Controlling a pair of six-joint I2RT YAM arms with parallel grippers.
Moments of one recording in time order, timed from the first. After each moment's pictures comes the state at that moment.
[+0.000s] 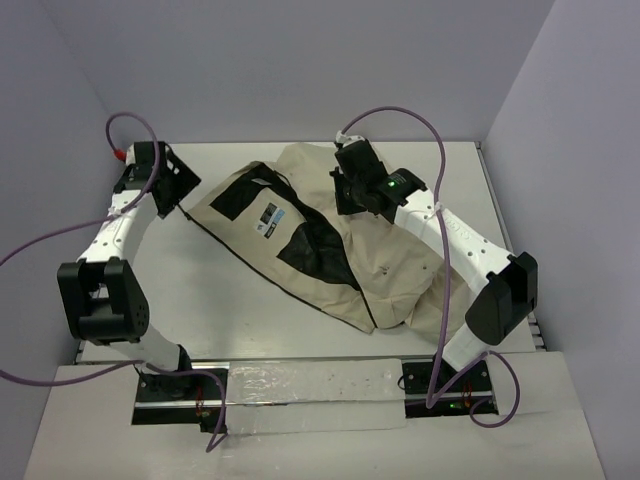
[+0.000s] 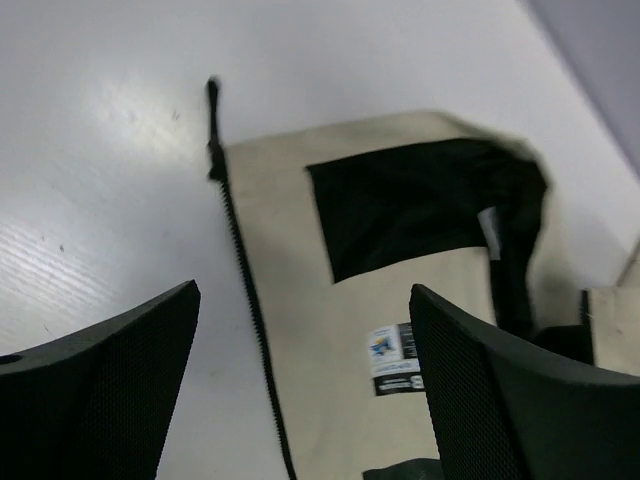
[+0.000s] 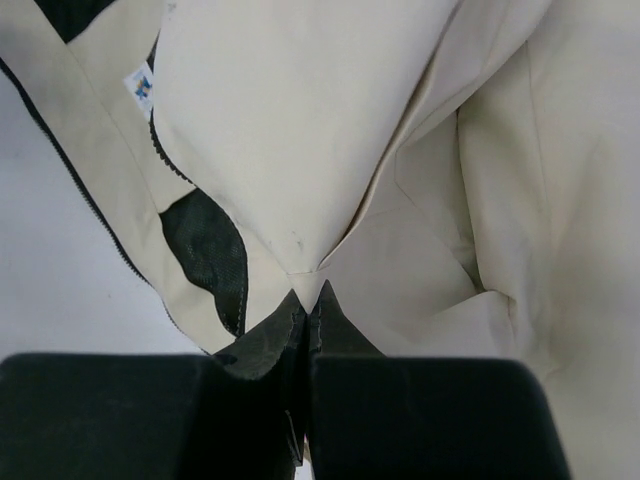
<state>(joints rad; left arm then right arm) 0.00 1.57 1.35 -0.52 -0.18 -0.70 0.64 1.59 1.55 -0.72 0.17 0.33</state>
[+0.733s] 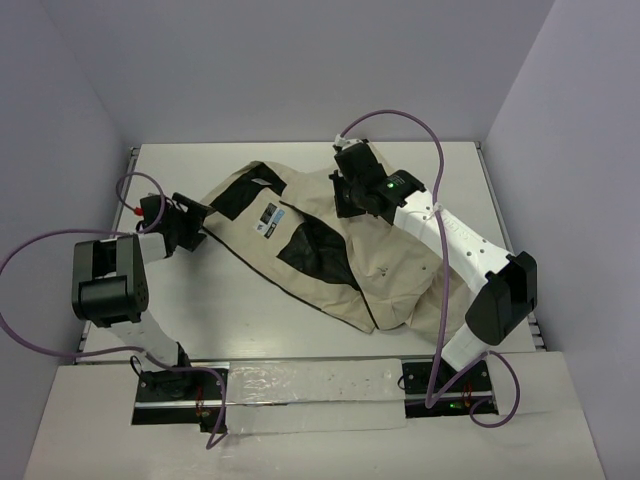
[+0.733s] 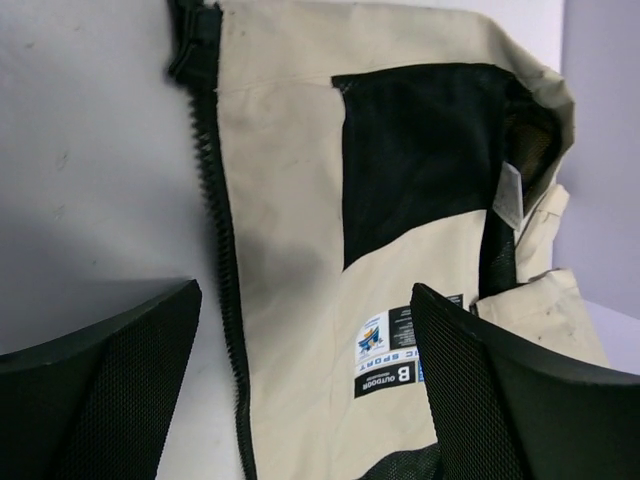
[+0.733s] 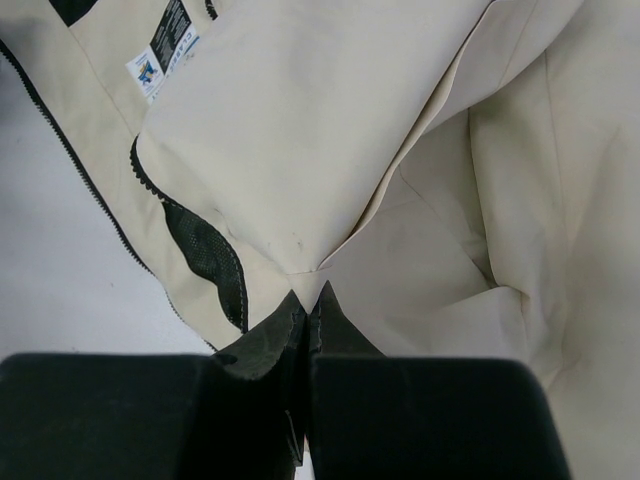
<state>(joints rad) 0.13 1.73 0.80 0.22 0.26 -0.99 0.64 1.59 1.53 -0.72 0.14 0.34</state>
